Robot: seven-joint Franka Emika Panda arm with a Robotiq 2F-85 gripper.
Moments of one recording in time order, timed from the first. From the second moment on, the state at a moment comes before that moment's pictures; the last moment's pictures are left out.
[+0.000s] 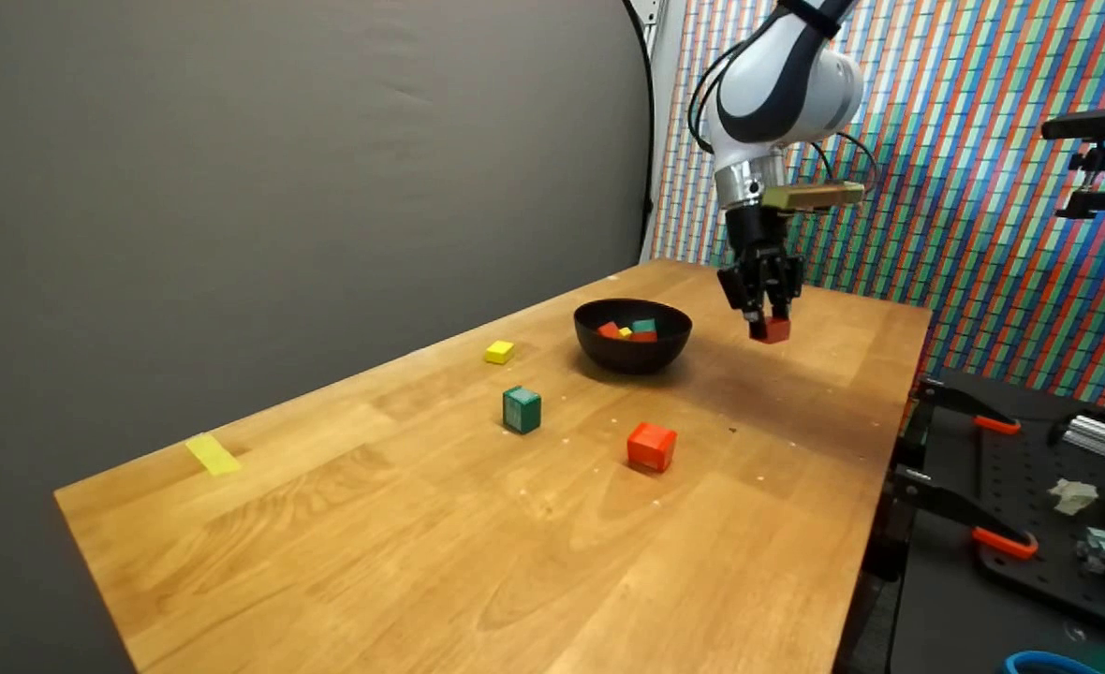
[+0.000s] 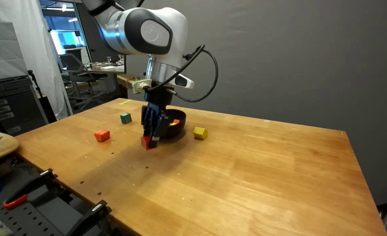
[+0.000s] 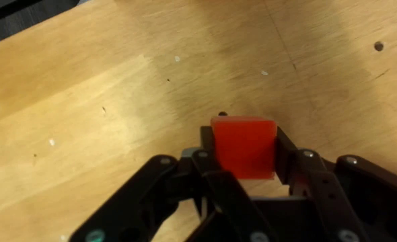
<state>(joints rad) -0.07 0.30 -0.09 -2.33 0.09 2.25 0.15</state>
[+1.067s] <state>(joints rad) 0.02 0.09 -0.07 -2.32 -0.08 2.44 0.38</state>
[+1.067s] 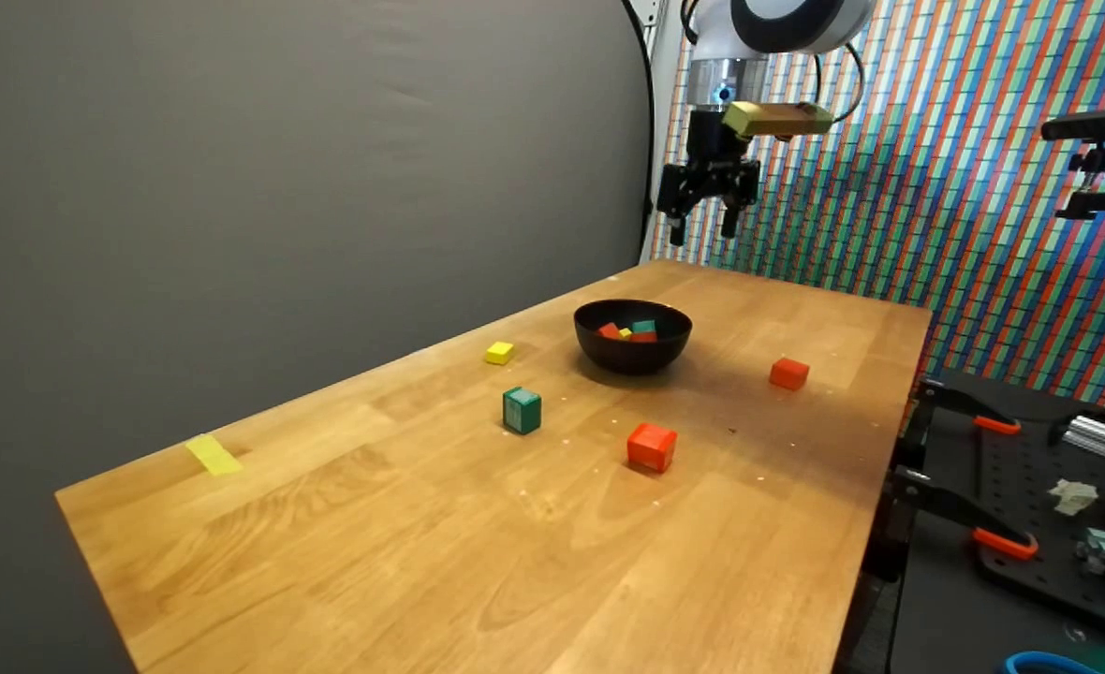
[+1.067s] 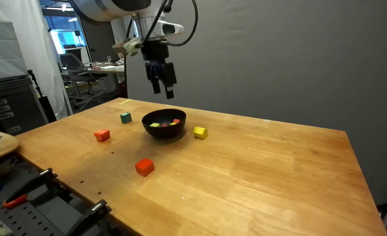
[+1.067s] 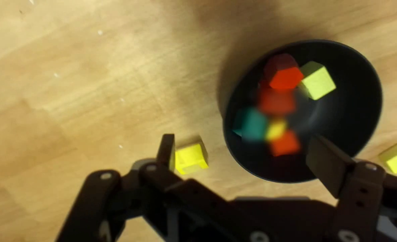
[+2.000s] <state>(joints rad) 0.02 0.44 0.04 -2.05 0.06 2.45 0.01</state>
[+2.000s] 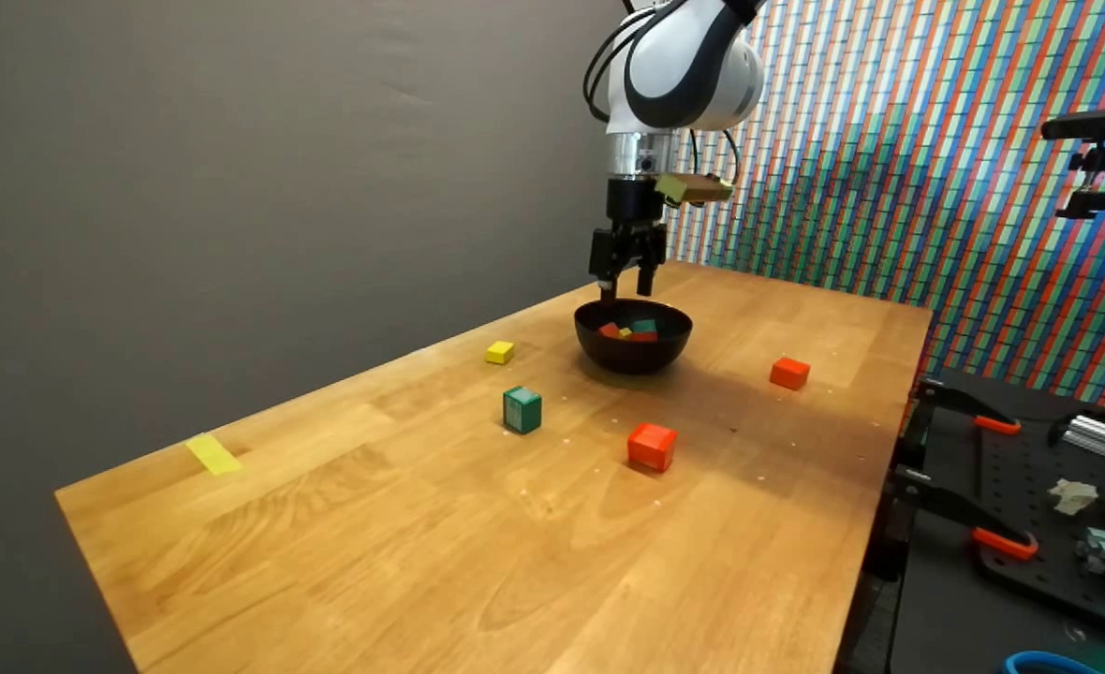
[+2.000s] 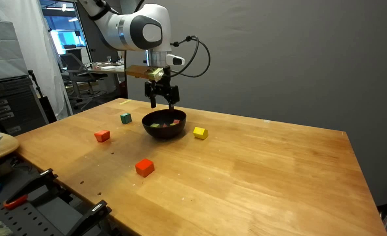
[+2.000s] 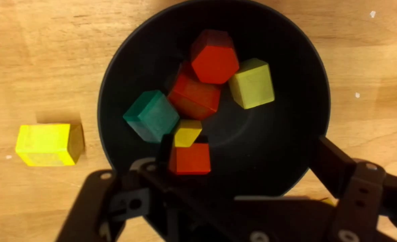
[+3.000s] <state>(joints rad) 0.05 0.62 -0.03 -1.99 -0.04 2.64 0.06</state>
